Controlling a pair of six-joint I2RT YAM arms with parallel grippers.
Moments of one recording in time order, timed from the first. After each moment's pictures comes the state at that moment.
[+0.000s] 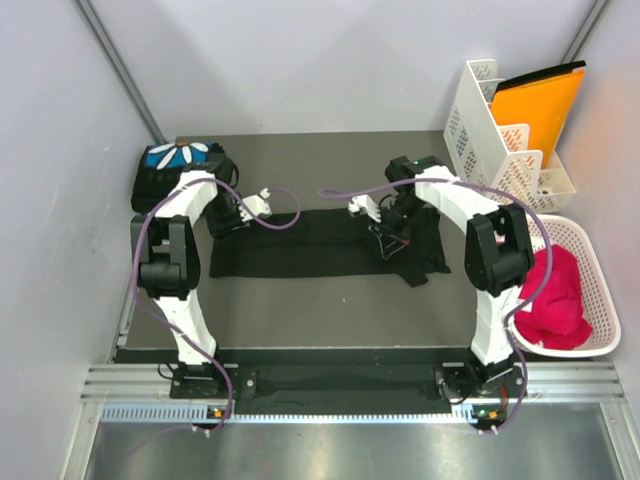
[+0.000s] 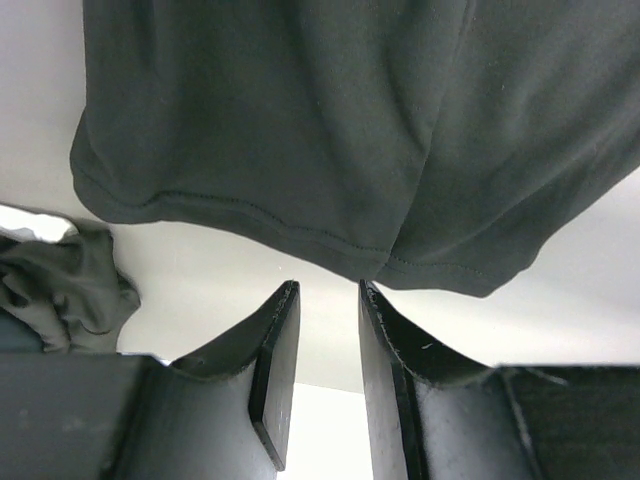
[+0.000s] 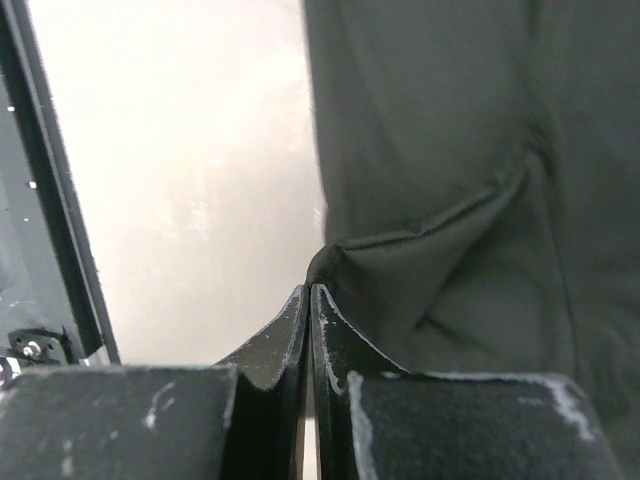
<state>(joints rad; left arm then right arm) -0.05 1.93 1.52 -1.06 0.01 1.19 0.40 1.99 1.63 -1.25 -0.60 -1.04</state>
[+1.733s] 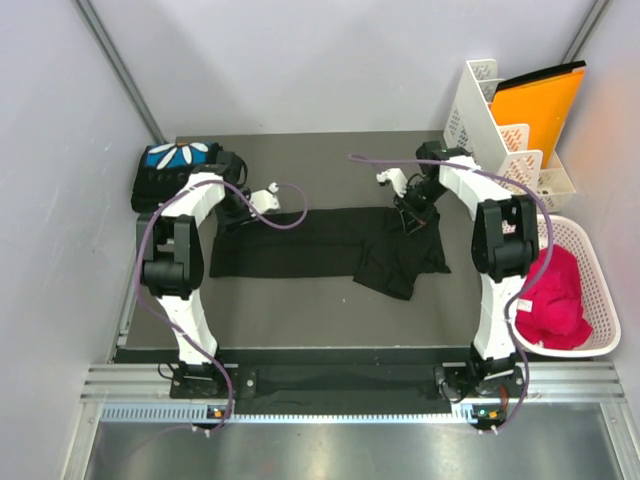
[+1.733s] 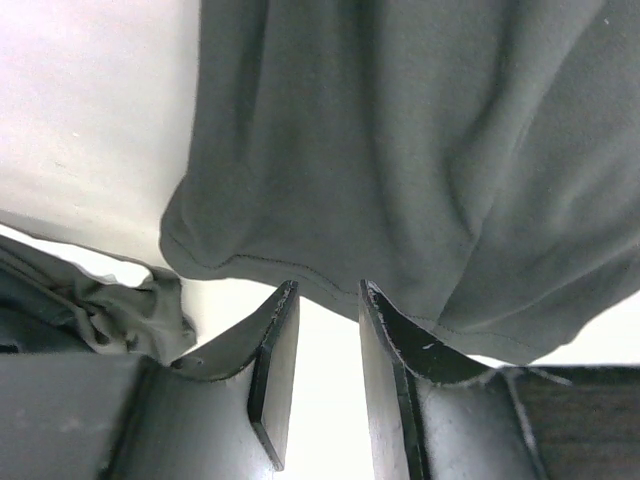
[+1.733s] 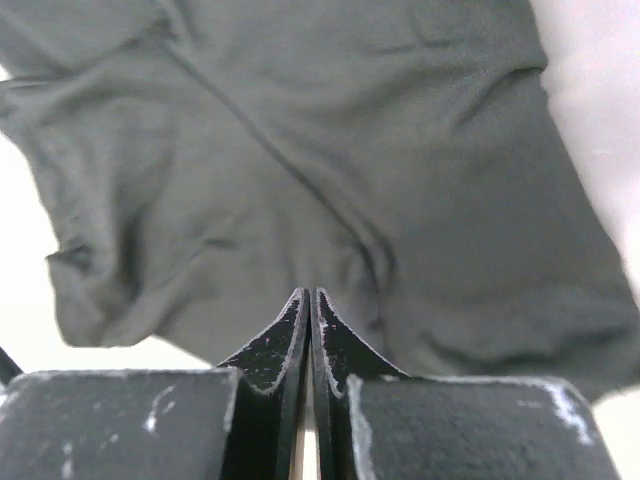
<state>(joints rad) -0.09 1.94 1.50 -0.91 0.04 1.17 0.22 2.07 1.71 -1.09 -0.47 -0.80</state>
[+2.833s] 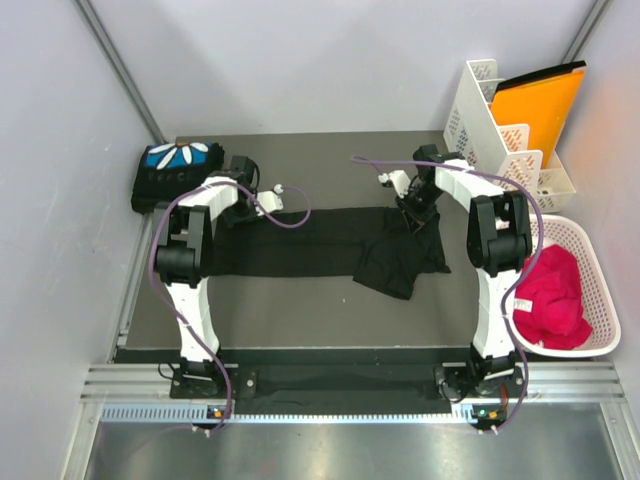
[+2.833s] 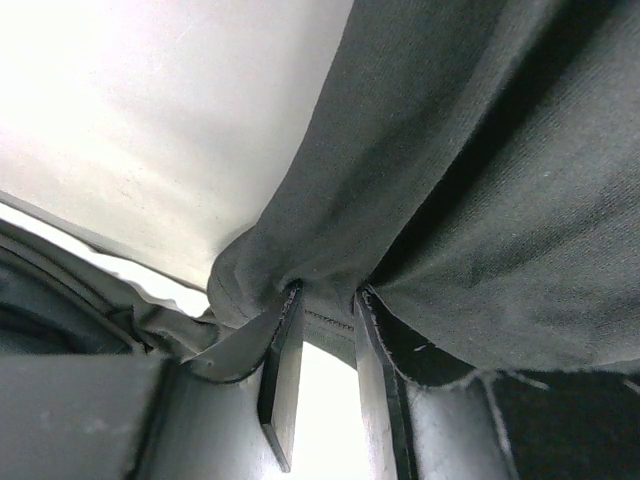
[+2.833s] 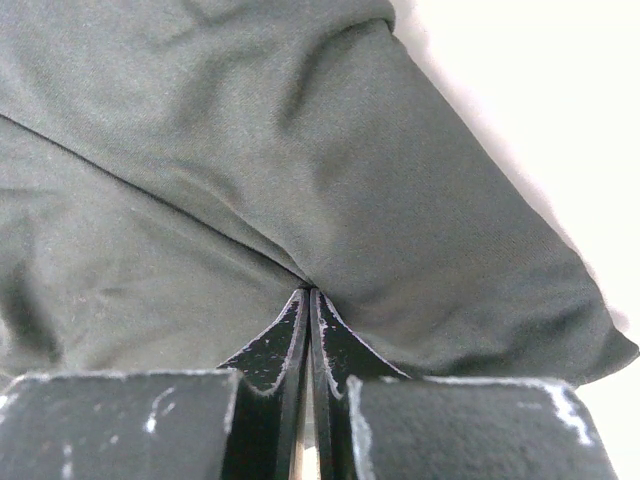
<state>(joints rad) -0.12 2.08 1.50 -0.68 -0.17 1.13 0.21 2.17 1.71 -0.98 -0.30 -0.63</state>
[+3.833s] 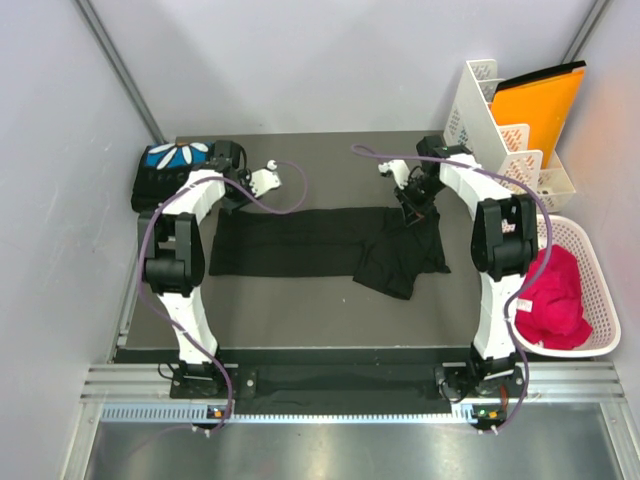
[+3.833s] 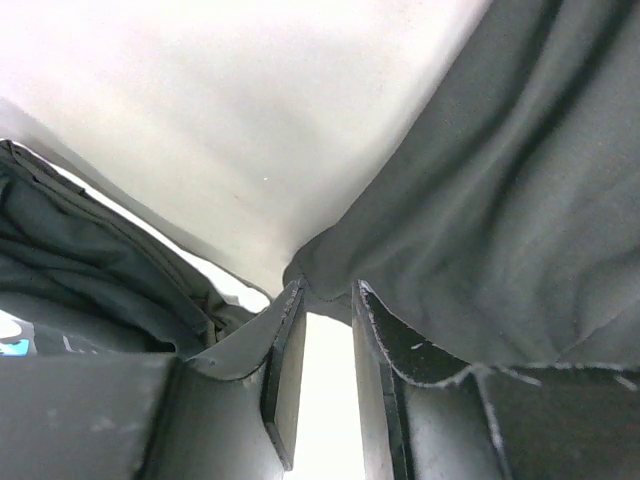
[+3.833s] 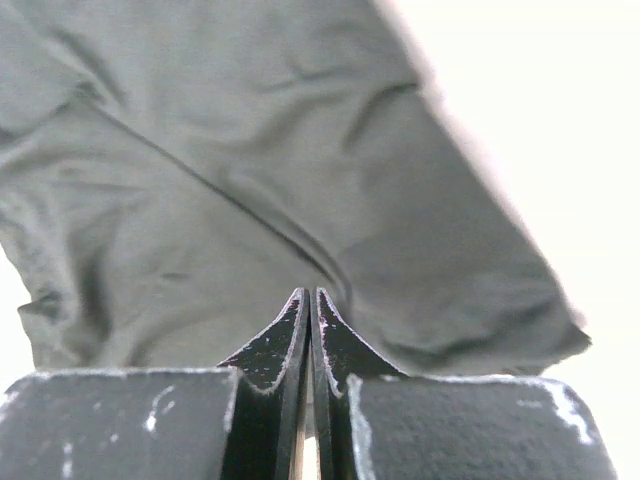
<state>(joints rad) -0.08 1.97 1.54 -0.67 0.06 1.07 0.21 2.11 1.74 -1.00 -0.41 -0.67</state>
